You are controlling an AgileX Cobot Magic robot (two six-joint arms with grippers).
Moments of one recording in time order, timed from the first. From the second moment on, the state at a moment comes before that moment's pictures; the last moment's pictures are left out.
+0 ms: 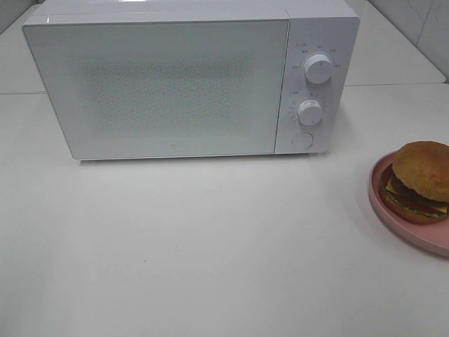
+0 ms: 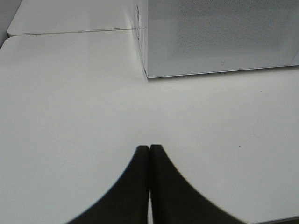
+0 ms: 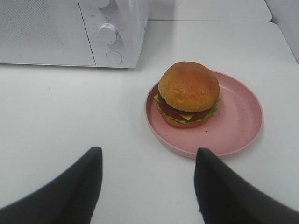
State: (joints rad) left arm -0.01 0.00 -0.50 -0.16 1.05 0.11; right arm 0.14 -0.01 -0.50 -0.03 1.01 0.07
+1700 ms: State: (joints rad) left arm 0.04 0.00 -0.50 -0.16 1.05 0.11; right arm 0.03 -0.01 -0.50 -0.03 1.01 0.07
